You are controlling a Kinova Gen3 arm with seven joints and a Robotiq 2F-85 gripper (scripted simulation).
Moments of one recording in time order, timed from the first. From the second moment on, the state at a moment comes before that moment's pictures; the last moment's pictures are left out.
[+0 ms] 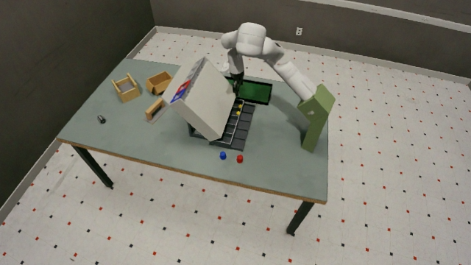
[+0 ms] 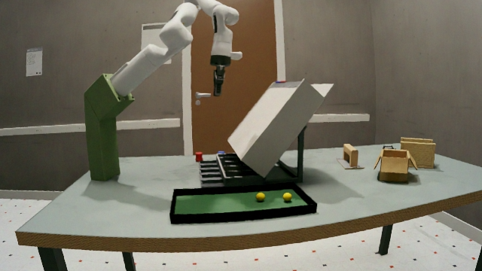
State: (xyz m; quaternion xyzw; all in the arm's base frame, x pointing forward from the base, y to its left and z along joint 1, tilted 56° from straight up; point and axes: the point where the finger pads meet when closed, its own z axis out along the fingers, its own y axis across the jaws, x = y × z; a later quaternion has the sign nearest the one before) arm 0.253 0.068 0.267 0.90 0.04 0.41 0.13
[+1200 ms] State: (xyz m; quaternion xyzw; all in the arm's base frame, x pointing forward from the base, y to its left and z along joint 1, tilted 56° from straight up) arm 0.253 0.068 0.267 0.90 0.04 0.41 0.13
